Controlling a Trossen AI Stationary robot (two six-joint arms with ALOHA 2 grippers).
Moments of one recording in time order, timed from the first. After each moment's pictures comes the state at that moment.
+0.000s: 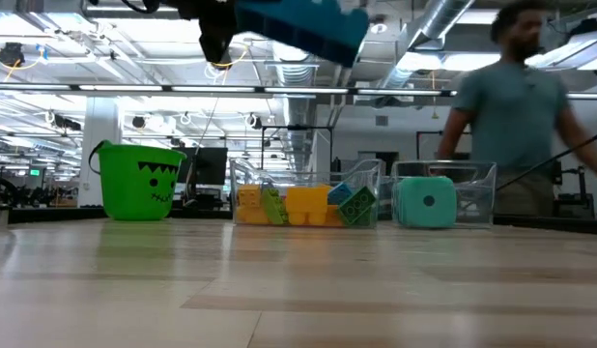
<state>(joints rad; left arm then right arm) -0.22 1.28 0.76 0.28 -0.22 -0.29 0.57 2.04 1.68 -0.34 1.33 -0.39</state>
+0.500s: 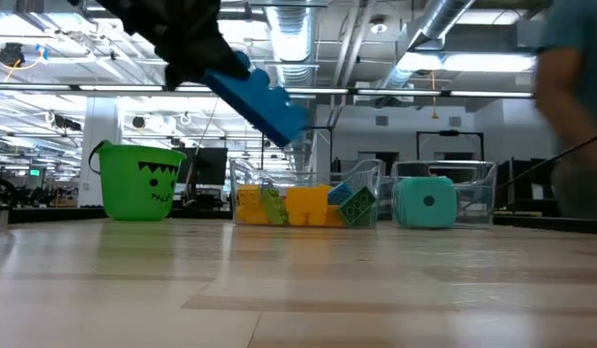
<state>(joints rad) -0.16 1.19 0.76 -0.11 -0.44 -0.40 0.72 1.95 1.68 -0.61 1.36 -0.06</state>
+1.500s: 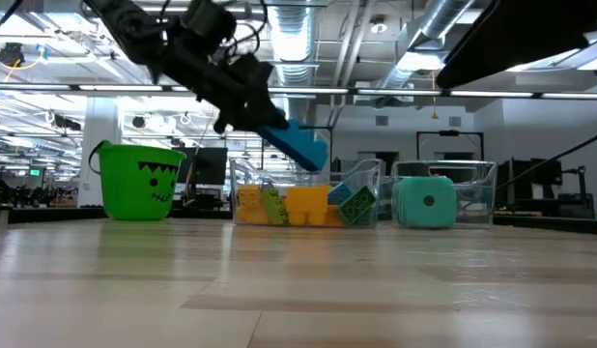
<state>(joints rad) 0.33 1.47 0.76 0.33 -0.15 -0.21 0.79 1.95 1.42 -1.15 1.09 1.07</state>
